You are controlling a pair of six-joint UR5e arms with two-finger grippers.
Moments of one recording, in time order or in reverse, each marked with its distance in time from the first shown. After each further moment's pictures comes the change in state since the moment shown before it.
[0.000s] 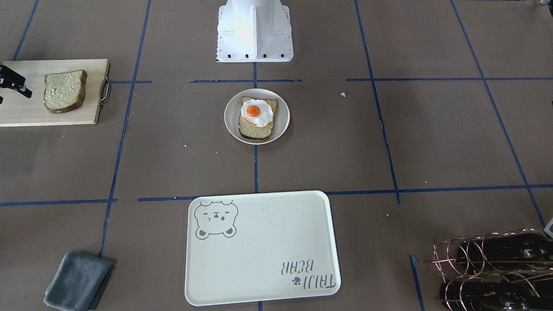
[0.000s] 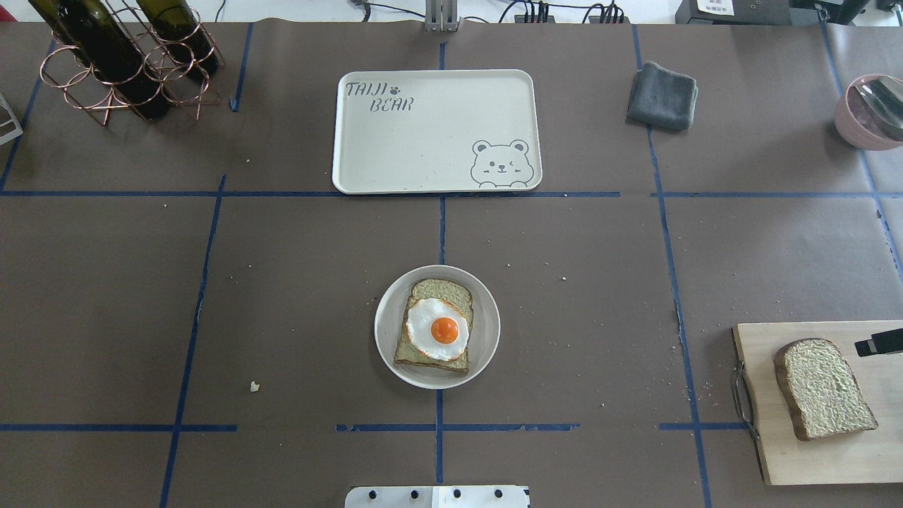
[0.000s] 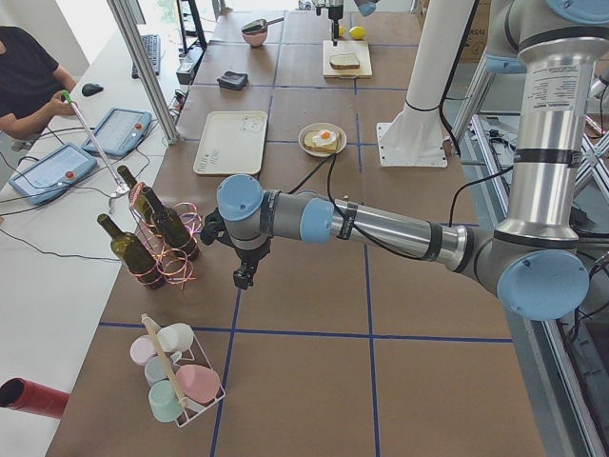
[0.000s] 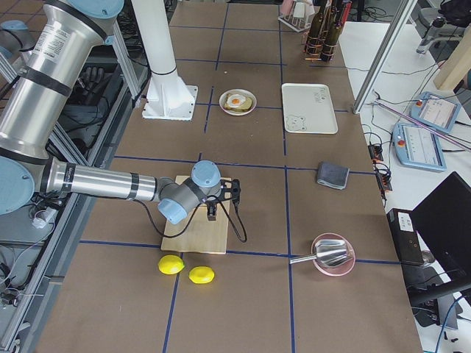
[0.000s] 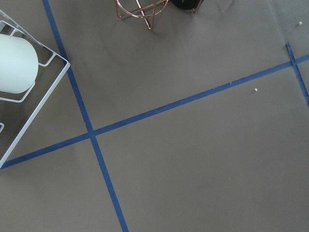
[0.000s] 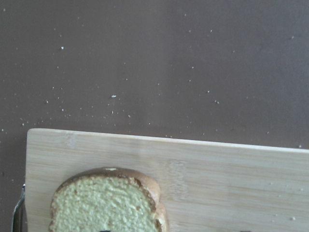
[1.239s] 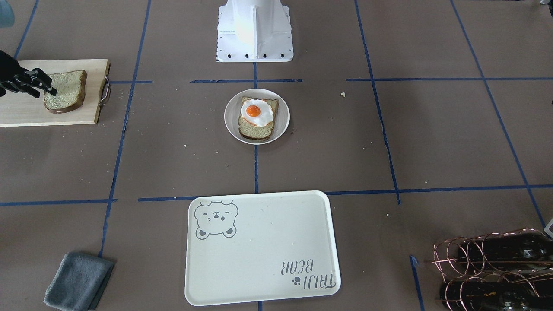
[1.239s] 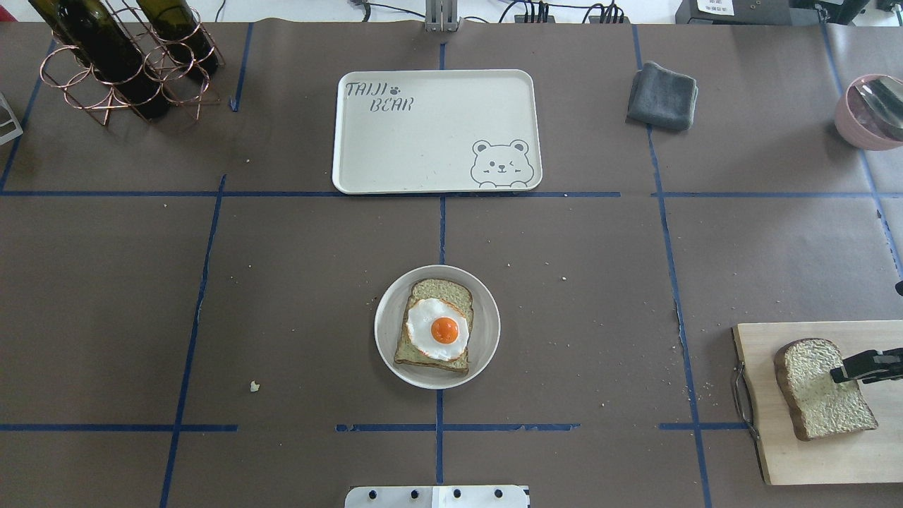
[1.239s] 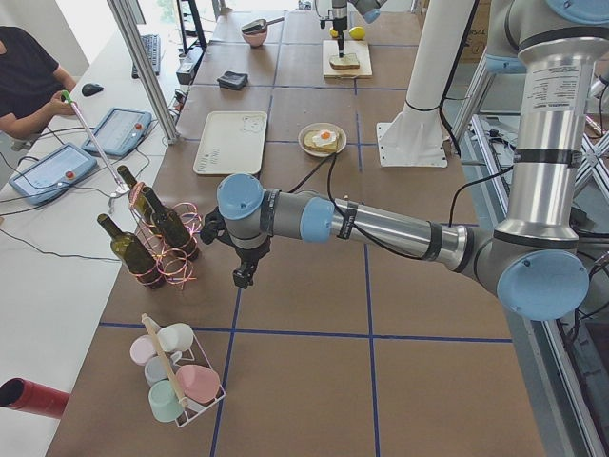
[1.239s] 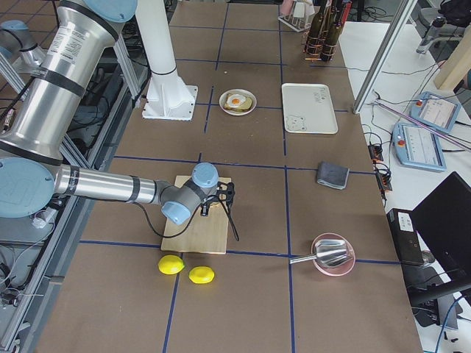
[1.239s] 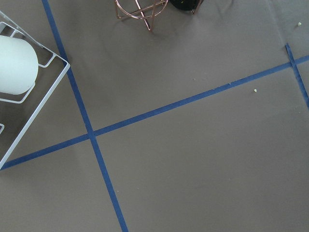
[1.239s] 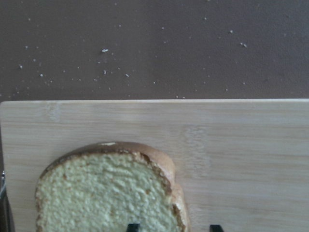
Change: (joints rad) left arm 0.000 0.000 -0.004 0.000 0.001 -0.002; right arm -0.125 0.013 -0.048 0.055 -0.025 0.145
